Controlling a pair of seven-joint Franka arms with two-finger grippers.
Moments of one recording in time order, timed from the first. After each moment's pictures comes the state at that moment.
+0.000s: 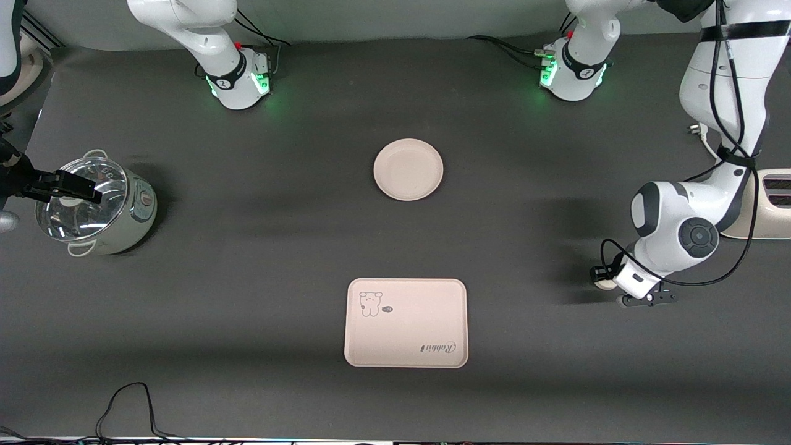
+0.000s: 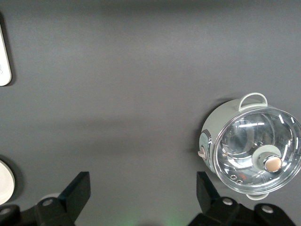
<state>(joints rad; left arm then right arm) 0.14 0.59 -0.14 -1.93 0.09 2.51 -0.14 -0.03 0.10 -0.04 -1.51 -0.01 1.51 -0.01</state>
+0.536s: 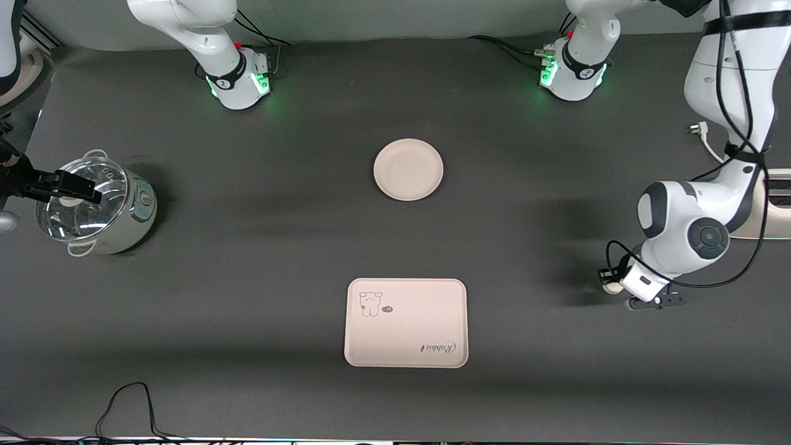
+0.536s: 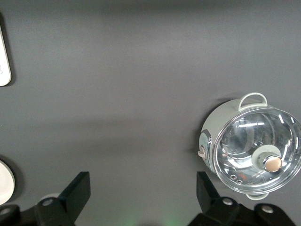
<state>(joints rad) 0.14 0.55 -0.14 -1.87 0.09 2.41 -0.17 -0.03 0.10 -0.04 -1.51 -0.01 1.51 -0.01</state>
